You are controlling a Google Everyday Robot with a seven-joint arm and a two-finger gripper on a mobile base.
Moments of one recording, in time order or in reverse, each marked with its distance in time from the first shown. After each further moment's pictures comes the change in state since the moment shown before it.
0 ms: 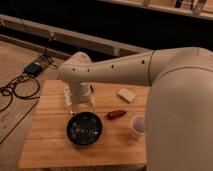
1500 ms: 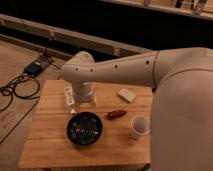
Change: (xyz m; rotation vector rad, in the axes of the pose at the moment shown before) arm -0.003 -0.027 -0.007 0.016 -0.024 0.034
